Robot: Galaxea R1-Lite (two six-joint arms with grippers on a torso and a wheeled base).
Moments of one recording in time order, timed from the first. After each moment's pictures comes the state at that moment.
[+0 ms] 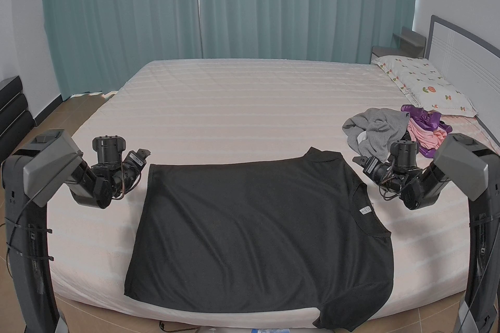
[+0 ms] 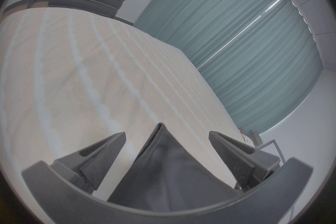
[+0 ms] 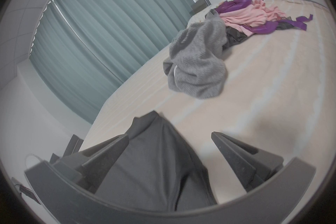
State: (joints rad) left arm 0.01 2.41 -1.21 -0.76 0.03 -0.91; right arm 0.06 2.49 -1.23 -0.85 0.08 0.67
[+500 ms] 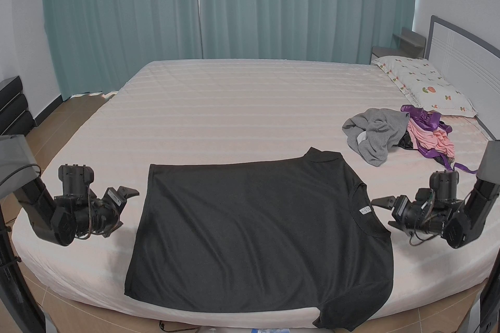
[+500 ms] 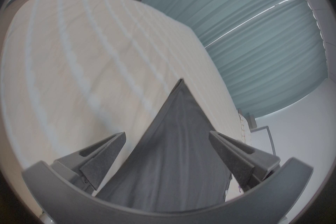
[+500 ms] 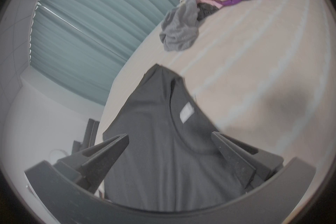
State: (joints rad) left arm 0.05 2.06 -0.58 -0.82 -0.20 -0.93; right arm 0.01 2.11 -0.47 -1.02 0.34 0.71
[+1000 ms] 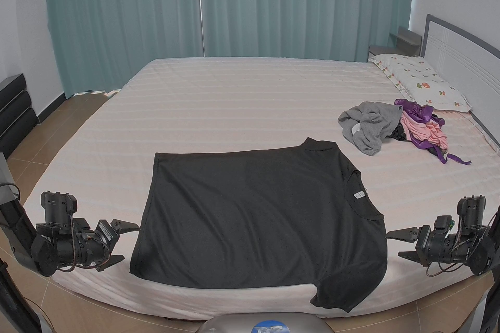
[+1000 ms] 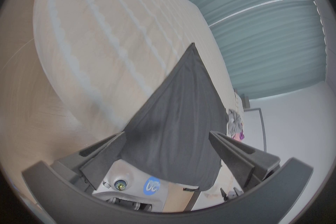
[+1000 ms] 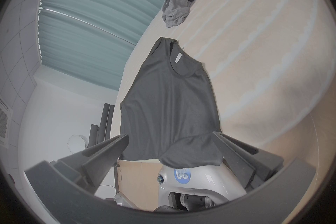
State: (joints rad) left arm 0.08 1.90 -0.25 -0.86 -0.41 -0.89; right arm -0.10 1.94 -0.09 -1.14 0.62 0.64
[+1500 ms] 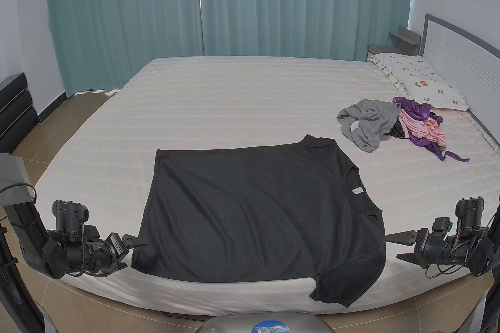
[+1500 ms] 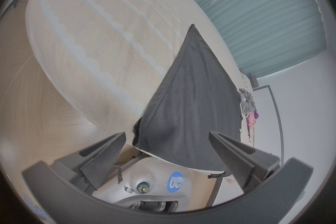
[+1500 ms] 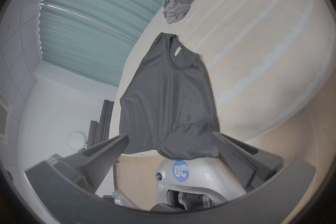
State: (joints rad) left arm 0.06 2.02 -0.25 -0.89 -0.38 -0.70; right arm -0.09 1.95 -0.08 -1.14 0.62 0.62
